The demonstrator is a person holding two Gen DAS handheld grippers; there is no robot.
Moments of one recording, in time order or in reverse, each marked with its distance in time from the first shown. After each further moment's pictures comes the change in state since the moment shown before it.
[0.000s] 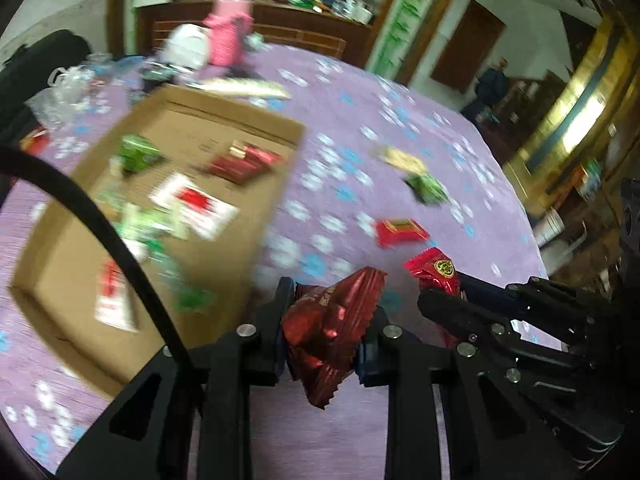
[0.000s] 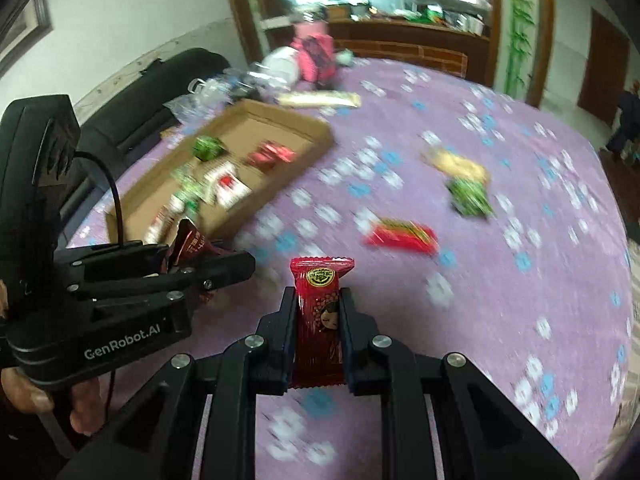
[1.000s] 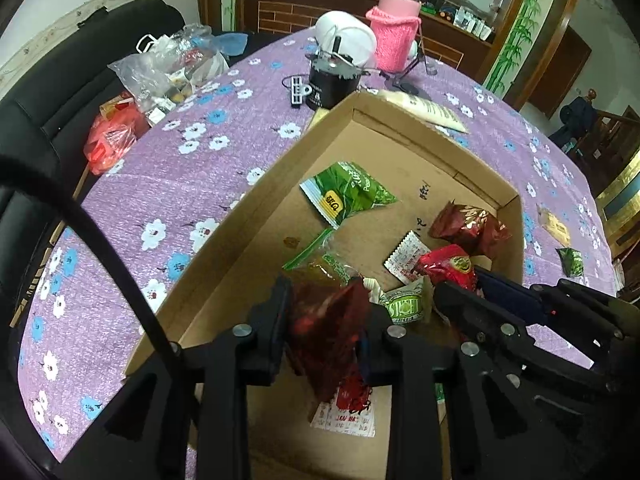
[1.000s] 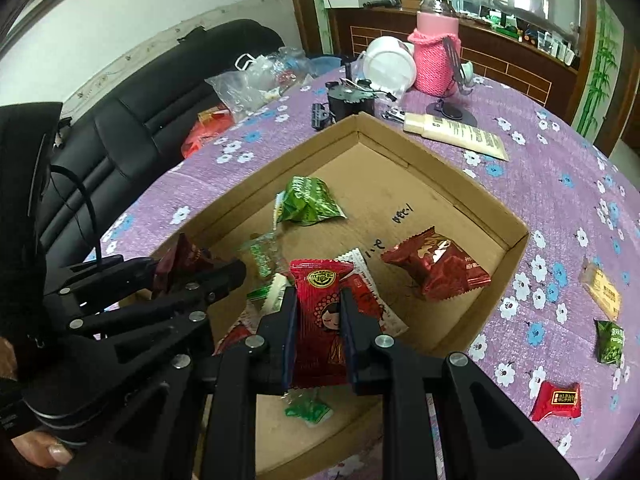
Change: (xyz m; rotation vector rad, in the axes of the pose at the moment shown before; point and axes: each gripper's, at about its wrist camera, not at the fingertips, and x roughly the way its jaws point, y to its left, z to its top) left arm 0.028 0.137 0.048 -0.153 0.046 0.257; right arm 0.126 0.104 0.093 -0.101 0.094 0.054
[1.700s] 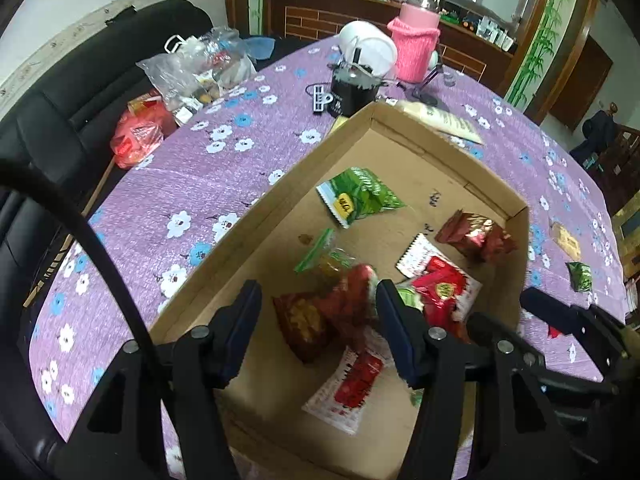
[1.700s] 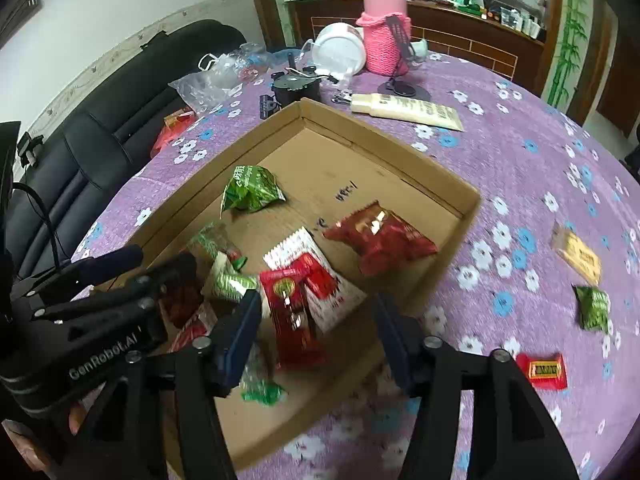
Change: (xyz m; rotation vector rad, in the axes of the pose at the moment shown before) left arm -0.021 -0.009 -0.008 -0.055 -0.034 0.083; right arm -0.017 -0.029 -0.017 0.097 0.025 -0.065
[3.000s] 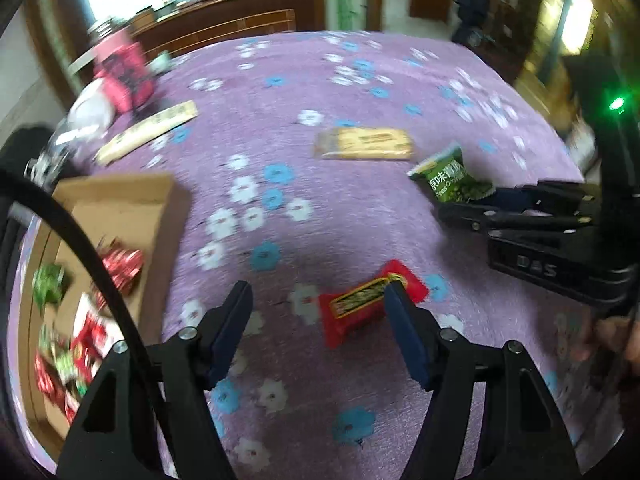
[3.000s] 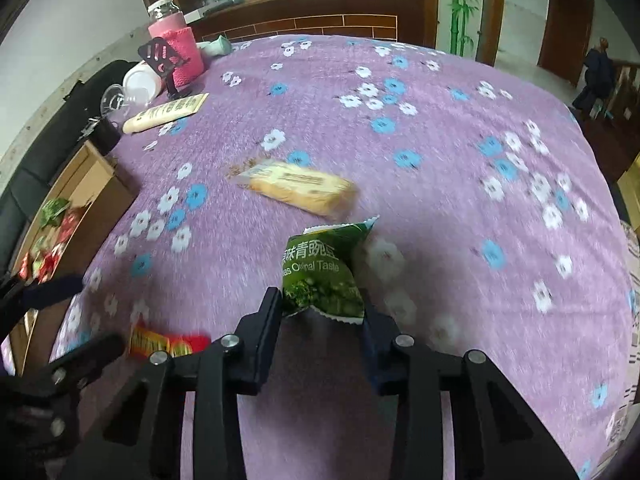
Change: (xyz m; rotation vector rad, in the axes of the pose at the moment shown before) left arm 0.027 -0.262 -0.047 0.585 0.039 -0.187; right arm -0.029 -0.264 -0.062 0.180 -0.020 -0.106
